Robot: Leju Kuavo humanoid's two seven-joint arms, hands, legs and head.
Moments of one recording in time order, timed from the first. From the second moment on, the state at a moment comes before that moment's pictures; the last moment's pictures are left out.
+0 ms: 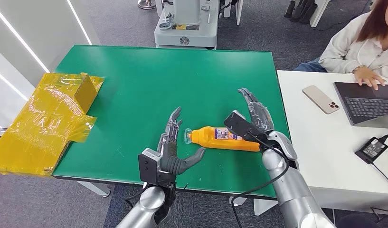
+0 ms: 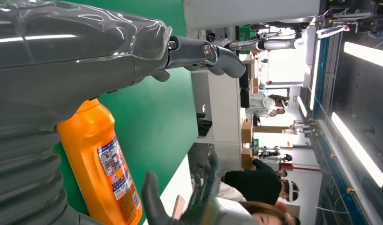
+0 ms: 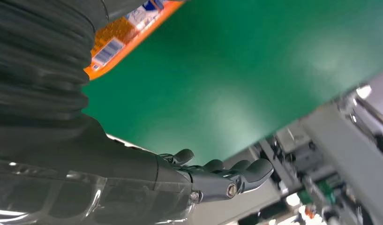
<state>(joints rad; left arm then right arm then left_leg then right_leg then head) -0.24 -0.25 -0.38 -1.02 -0.14 0.23 -0.60 -0.60 0.06 0.40 -0.80 0.66 0.03 -0.27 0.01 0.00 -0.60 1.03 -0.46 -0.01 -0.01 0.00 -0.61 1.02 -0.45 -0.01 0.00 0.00</state>
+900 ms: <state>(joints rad) -0.27 -0.25 -0.38 -0.97 -0.09 0.21 -0.54 -0.80 -0.11 0.76 -0.54 0.75 0.28 -0.15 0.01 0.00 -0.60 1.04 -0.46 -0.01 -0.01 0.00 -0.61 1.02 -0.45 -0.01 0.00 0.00</state>
